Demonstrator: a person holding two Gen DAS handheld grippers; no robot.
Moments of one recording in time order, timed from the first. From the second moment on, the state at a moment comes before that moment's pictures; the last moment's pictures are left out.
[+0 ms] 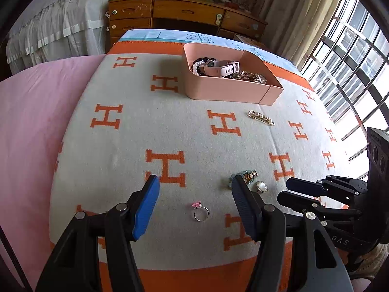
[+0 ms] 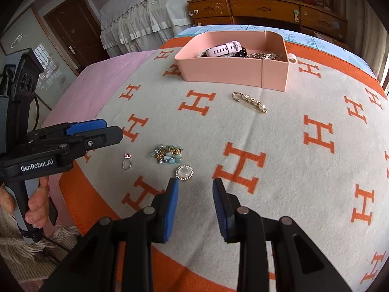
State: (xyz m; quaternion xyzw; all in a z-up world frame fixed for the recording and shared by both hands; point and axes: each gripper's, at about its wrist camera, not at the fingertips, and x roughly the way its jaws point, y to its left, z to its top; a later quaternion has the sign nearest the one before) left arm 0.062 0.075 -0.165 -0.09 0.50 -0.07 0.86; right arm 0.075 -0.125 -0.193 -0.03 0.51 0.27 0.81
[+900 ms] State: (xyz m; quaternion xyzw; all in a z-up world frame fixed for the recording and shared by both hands) left arm 0.078 0.060 -0.174 -0.10 0.50 -0.09 0.86; right arm 0.059 -0.087 -0.210 -0.16 0.43 0.28 0.84
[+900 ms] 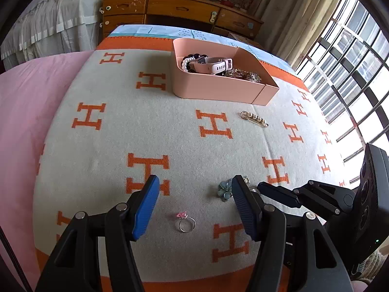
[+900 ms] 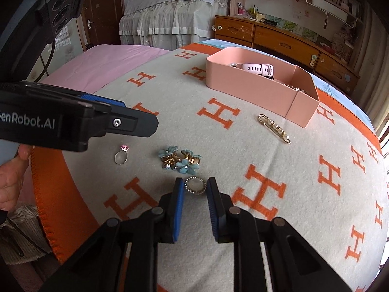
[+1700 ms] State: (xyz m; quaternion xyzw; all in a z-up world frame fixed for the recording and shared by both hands) left arm 0.181 -0.062 -0.181 0.11 0.50 -0.19 0.84; right arm 0.099 -0.183 -0.201 -0.02 0.45 0.19 0.87
